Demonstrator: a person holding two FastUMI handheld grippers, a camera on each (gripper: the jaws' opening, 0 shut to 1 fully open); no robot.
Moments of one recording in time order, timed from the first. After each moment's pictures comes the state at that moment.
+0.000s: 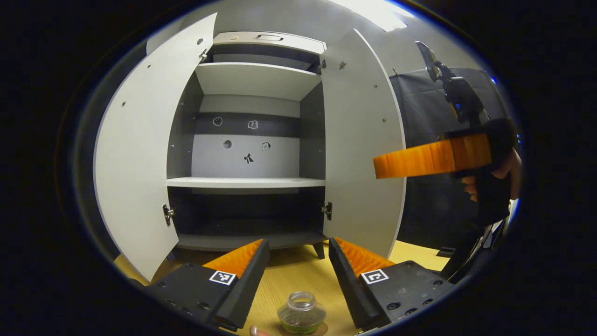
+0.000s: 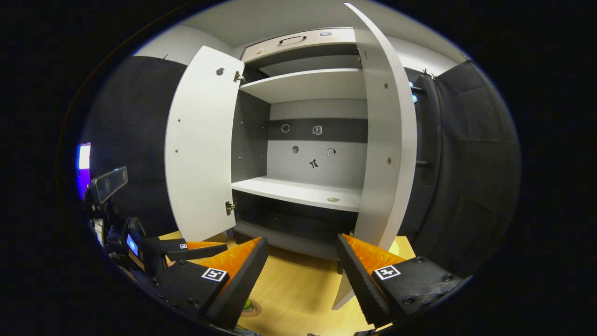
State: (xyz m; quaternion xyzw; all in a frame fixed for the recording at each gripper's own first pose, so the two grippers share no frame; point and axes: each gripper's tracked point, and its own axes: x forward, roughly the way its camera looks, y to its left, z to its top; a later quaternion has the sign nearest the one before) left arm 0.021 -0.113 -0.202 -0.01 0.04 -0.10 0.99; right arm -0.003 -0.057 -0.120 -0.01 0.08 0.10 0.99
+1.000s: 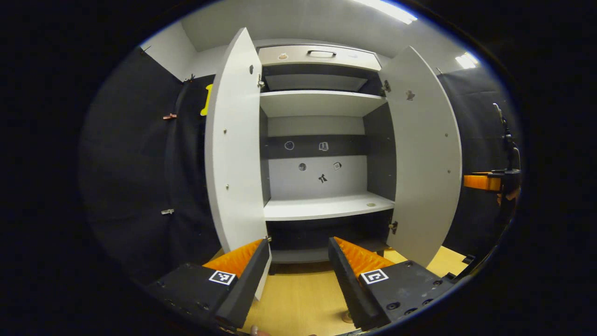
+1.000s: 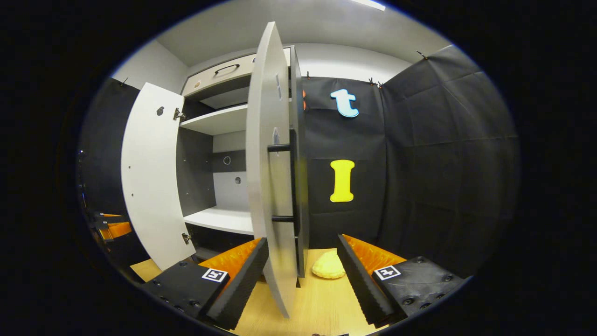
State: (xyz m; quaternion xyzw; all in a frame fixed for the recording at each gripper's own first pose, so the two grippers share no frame) left arm -0.051 0.059 -0.086 0.03 0.07 0.11 0.99; right arm -0.004 -0.198 -0.041 0.03 0.02 -0.04 1.00
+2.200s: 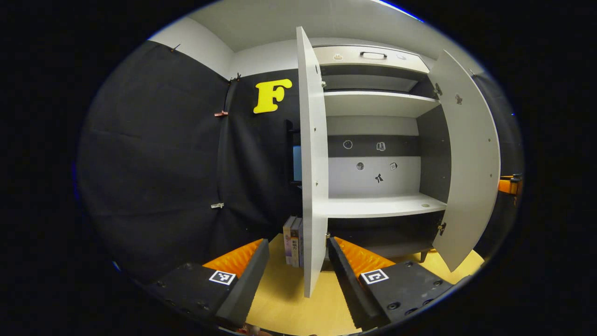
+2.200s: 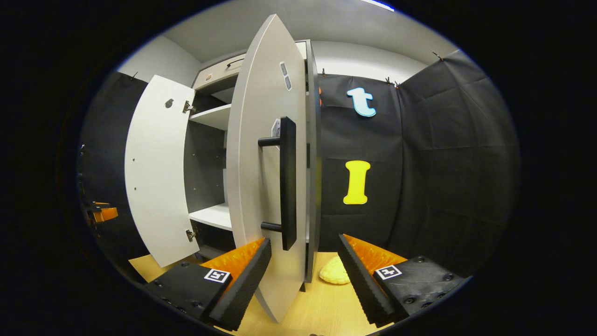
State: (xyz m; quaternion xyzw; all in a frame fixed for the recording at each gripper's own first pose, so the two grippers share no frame) left arm -0.086 0.158 -0.084 0.02 0.08 0.22 0.97; right arm 0.029 -0.161 -0.044 0.01 0.03 0.01 1.00
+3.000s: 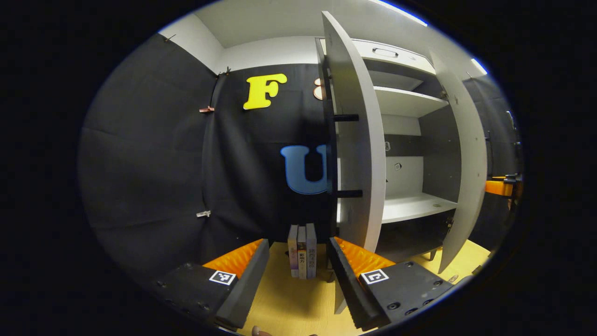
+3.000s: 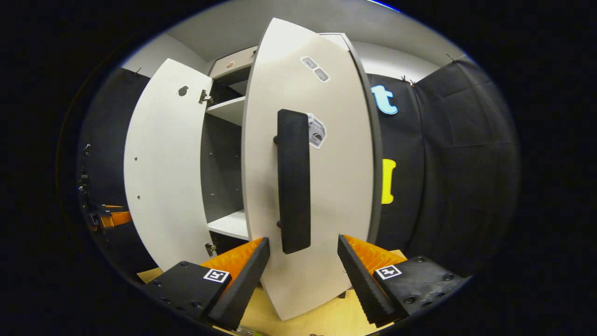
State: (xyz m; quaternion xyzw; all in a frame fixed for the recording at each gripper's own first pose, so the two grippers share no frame) left arm -0.032 0.253 -0.088 0.02 0.07 0.16 0.98; right arm 0.093 -0.018 -0.059 0.02 0.03 0.04 1.00
